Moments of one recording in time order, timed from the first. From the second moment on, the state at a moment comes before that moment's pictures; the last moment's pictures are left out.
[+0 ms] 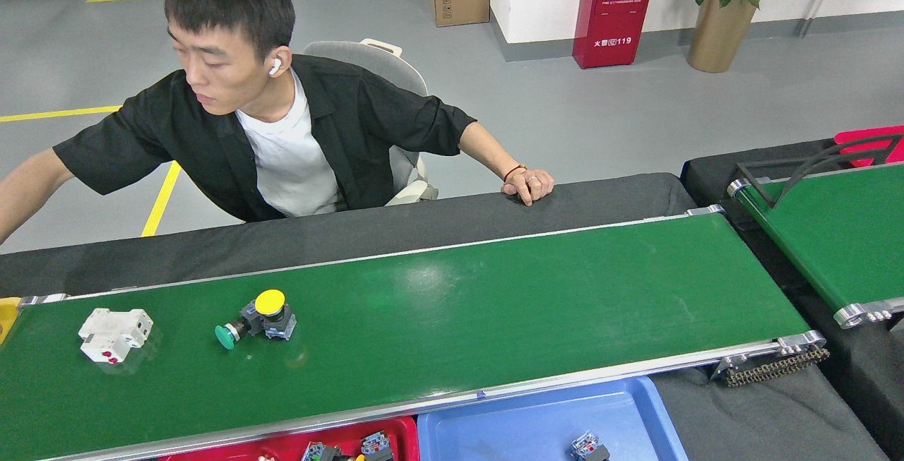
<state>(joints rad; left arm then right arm) 0.30 0.01 0.24 -1.77 -1.46 -0.78 -0.14 0.09 -0.29 0.63 -1.76 1.49 -0.25 0.05</state>
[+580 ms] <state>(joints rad) 0.27 -0.05 0.36 -1.76 -1.59 -0.24 0.00 0.34 -0.19 -0.12 -1.76 1.21 -0.14 -0.01</state>
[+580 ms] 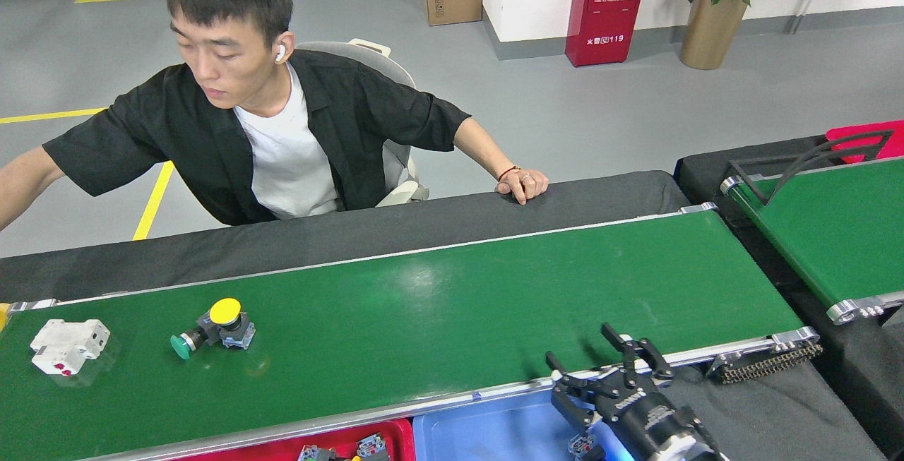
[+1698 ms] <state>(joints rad) -0.28 -0.04 0.17 -1.20 -1.59 -0.15 -0.15 0.37 -0.18 -0.24 -1.76 1.21 -0.18 -0.02</state>
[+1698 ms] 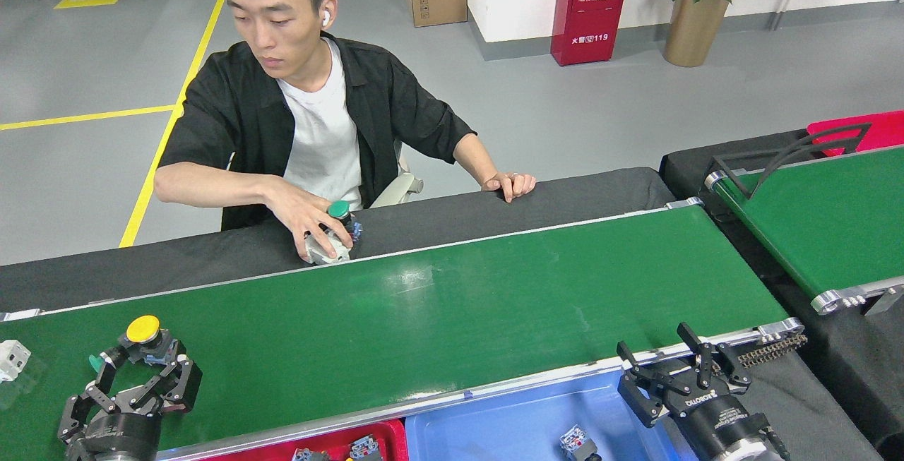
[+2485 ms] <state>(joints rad) -0.41 0.03 0.14 -0.96 -1.59 0.06 0.01 0.38 -0.18 -0.24 -1.75 1.21 -0.19 -0.01</state>
